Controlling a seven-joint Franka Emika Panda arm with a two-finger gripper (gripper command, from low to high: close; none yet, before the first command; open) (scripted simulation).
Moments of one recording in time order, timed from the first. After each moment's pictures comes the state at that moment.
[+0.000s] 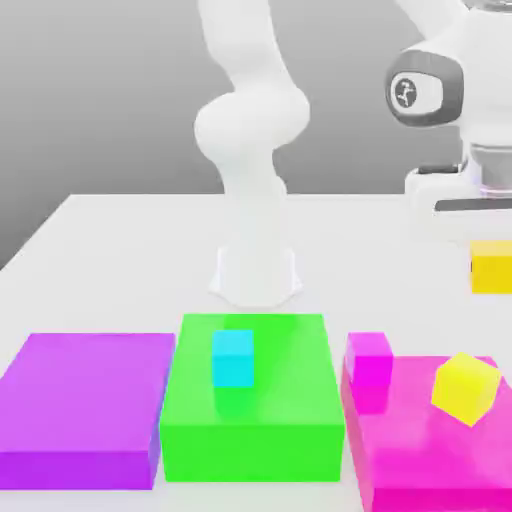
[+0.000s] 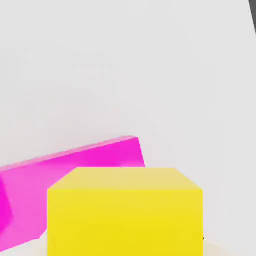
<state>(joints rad) 0.96 -0.25 -0.29 -2.61 0.02 2.49 -1.41</state>
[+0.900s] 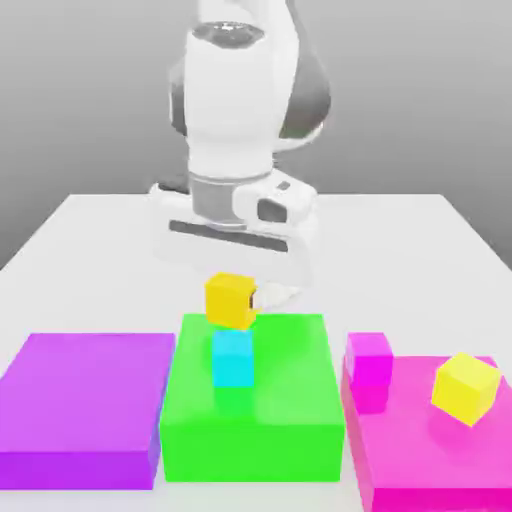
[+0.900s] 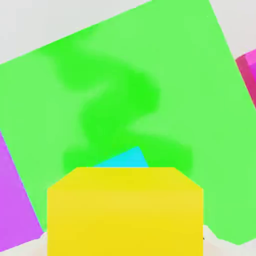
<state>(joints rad) 0.55 -0.34 -0.69 -2.80 -0.36 2.49 -1.77</state>
